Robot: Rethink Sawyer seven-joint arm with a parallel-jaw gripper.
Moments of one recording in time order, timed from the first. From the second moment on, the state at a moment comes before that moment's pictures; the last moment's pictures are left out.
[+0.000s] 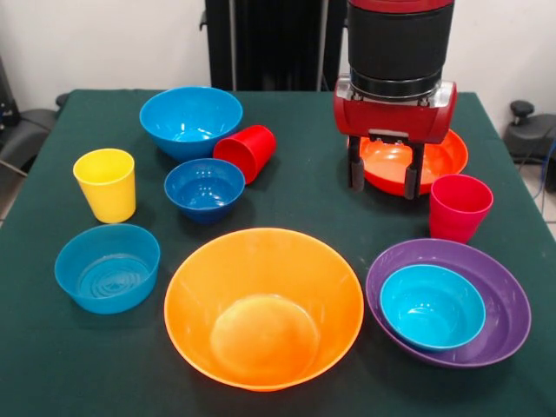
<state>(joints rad) -0.15 -0.55 0.03 1.36 0.11 0.70 1.90</state>
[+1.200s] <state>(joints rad) -0.13 -0.58 0.04 1.47 0.11 0.63 1.90</state>
